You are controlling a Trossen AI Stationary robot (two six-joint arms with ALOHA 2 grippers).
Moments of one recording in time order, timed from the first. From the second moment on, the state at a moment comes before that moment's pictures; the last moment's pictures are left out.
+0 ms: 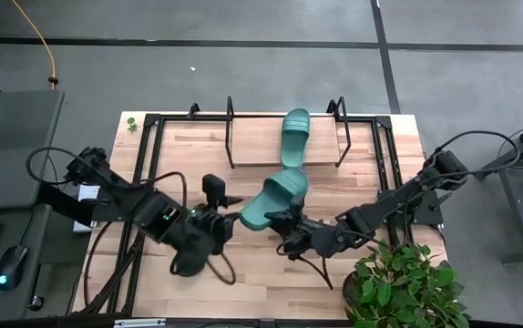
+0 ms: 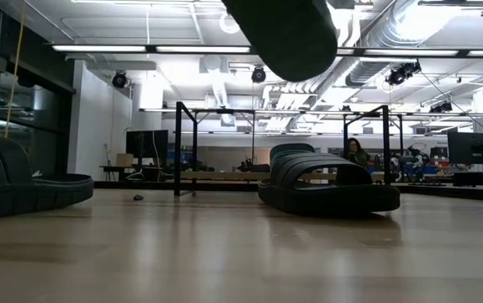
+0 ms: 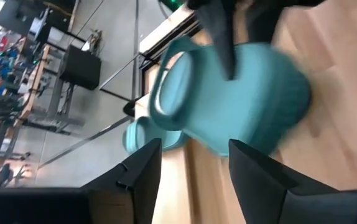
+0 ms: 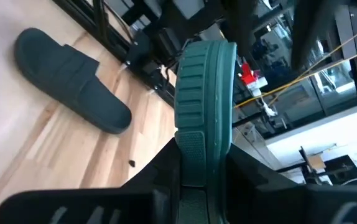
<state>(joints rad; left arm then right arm) -0.47 1.58 1.69 -1.03 -0.88 0.13 0.52 1.59 1.23 0.00 0.81 -0.66</state>
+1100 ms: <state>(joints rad) -0.53 1.59 1.59 -0.93 -0.87 0.17 0.58 1.55 1.23 0.14 0.62 -0.78</state>
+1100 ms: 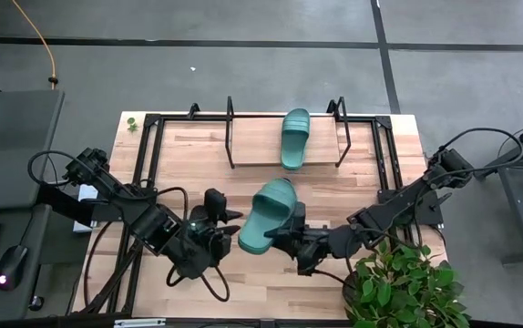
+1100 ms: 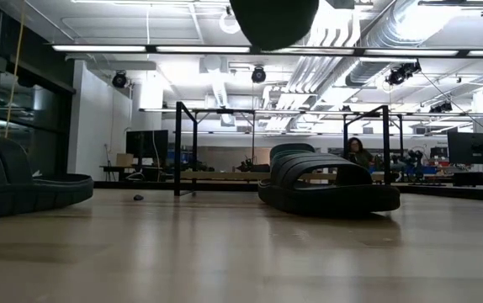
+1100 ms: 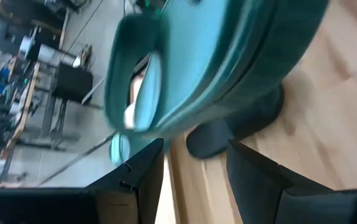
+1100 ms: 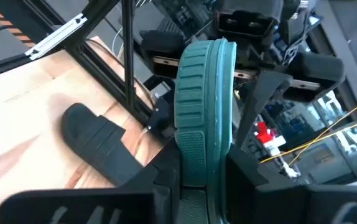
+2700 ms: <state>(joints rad) -0.44 1.59 1.59 -0.62 -0.55 0.42 0.60 1.54 1.23 0.24 0.55 -0.83</state>
